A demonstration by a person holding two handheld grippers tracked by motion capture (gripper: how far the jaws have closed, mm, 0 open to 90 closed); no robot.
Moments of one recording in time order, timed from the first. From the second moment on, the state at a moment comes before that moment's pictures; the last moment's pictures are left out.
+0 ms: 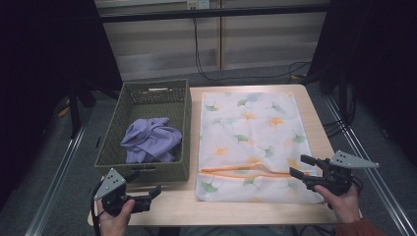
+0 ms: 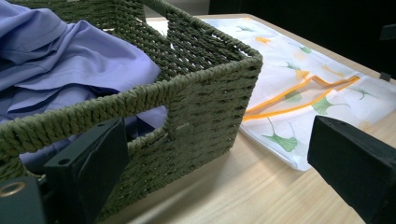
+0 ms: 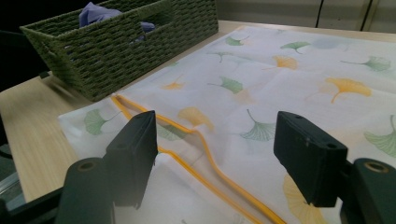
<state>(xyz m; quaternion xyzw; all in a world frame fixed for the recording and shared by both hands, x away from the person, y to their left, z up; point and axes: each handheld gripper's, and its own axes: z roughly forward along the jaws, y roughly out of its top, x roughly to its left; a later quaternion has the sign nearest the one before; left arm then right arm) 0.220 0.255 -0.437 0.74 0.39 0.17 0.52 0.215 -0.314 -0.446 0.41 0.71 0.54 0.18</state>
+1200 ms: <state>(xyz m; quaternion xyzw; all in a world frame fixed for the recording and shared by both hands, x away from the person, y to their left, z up) 0.215 0.251 -0.435 0.74 0.37 0.18 0.53 0.245 -0.263 -0.435 0.35 0.78 0.50 0.09</state>
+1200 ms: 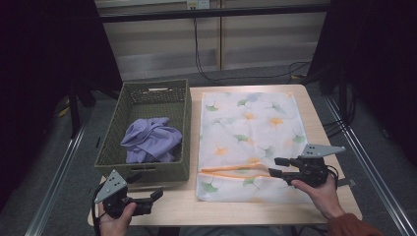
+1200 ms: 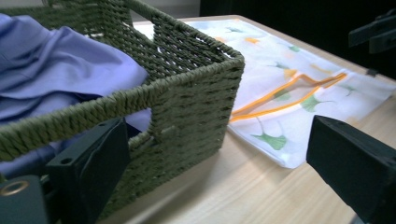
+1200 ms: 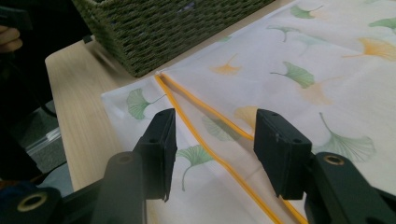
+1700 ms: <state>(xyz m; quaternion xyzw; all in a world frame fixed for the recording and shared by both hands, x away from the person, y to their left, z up) 0.214 0.247 -0.437 0.76 0.36 0.16 0.52 0.289 -0.214 -0.435 0.31 0.83 0.45 0.07</state>
